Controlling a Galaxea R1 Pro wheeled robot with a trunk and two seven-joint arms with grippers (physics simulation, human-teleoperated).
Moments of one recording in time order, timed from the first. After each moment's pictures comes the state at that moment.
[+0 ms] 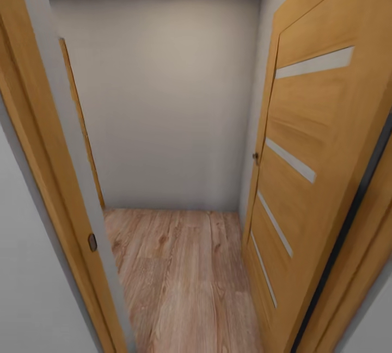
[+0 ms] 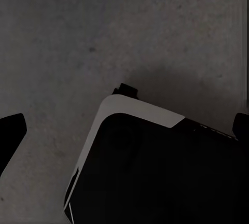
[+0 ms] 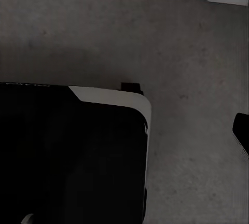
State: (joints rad) left arm -0.24 0.02 0.08 0.00 0.30 -0.01 0.11; right arm -0.20 -0.01 0.06 0.03 0.00 -0.10 0.01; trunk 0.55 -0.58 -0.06
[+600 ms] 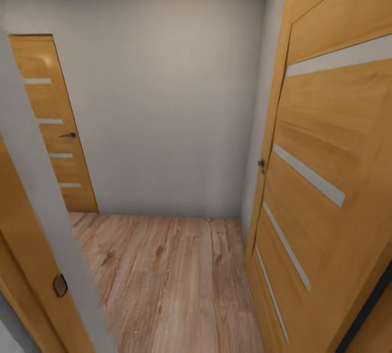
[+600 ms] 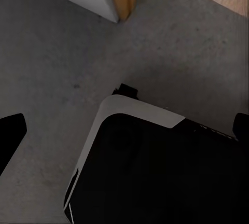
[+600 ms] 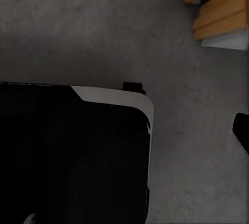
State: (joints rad) left arm -0.24 0.02 0.08 0.00 0.30 -0.01 0.11; right arm -0.20 -0.01 0.05 0.03 0.00 -0.10 0.01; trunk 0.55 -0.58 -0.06
